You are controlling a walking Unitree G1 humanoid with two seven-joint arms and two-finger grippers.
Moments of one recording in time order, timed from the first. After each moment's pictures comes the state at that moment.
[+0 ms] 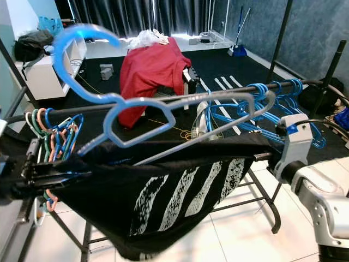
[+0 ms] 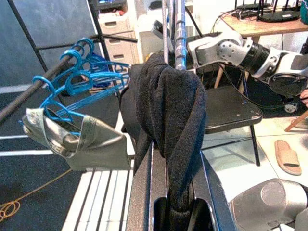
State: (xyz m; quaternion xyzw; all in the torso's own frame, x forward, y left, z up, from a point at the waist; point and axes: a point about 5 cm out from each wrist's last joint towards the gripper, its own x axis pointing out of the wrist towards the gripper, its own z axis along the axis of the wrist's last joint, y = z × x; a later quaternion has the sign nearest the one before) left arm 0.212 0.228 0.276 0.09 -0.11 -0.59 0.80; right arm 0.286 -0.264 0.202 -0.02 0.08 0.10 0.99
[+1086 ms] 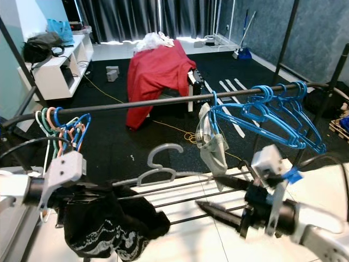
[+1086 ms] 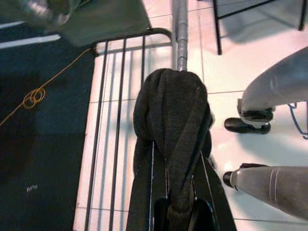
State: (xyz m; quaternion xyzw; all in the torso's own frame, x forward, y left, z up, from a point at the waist) left arm 0.255 0.210 0.197 0.31 0.08 -0.56 0.77; right arm 0.207 -0.202 0.230 0.03 0.00 0.48 0.88
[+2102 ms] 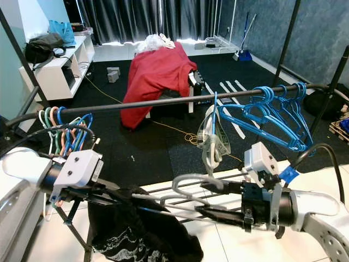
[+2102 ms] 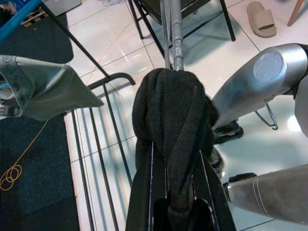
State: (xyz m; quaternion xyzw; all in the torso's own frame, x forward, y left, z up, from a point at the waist) left arm 0.252 0.167 0.227 0.32 0.01 -0.68 0.67; right arm 0.214 -0.193 0.216 -0.04 0.08 0.59 0.80
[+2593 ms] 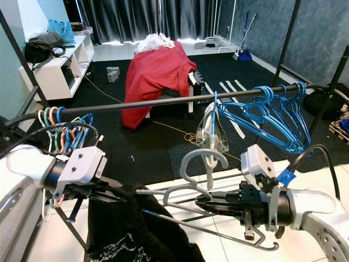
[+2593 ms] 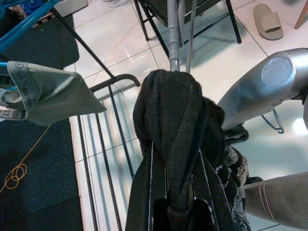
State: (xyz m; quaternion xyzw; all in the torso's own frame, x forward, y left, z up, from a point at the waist) left arm 0.259 0.161 0.231 0.30 0.00 -0.67 0.68; right arm 0.214 -0.190 0.214 -0.05 0.08 0.61 0.79
